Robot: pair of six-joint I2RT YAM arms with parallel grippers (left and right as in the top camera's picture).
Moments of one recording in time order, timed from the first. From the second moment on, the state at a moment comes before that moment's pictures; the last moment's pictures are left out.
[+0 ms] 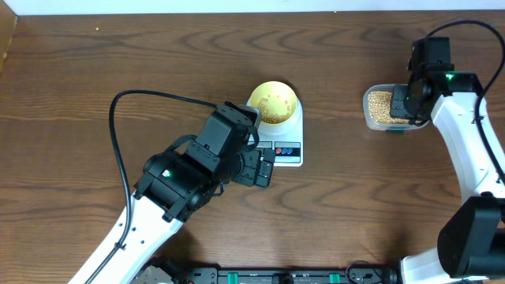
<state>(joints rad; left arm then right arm) -0.64 1.19 1.21 -0.99 0.04 -0.33 -0.01 1.68 1.37 -0.91 0.19 0.17</state>
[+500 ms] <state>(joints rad) -0.64 1.19 1.21 -0.99 0.04 -0.33 -0.01 1.68 1.25 -0.77 0.16 0.19</state>
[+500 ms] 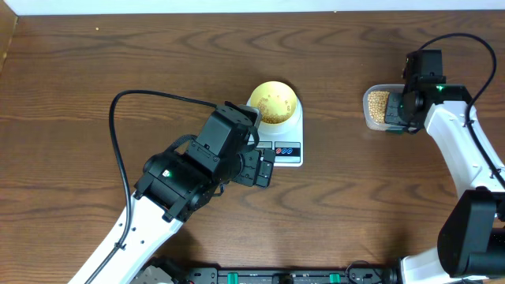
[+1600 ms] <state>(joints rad) -0.64 1.19 1.21 -0.99 0.04 -0.33 -0.21 1.74 1.25 -0.76 -0.35 0.25</state>
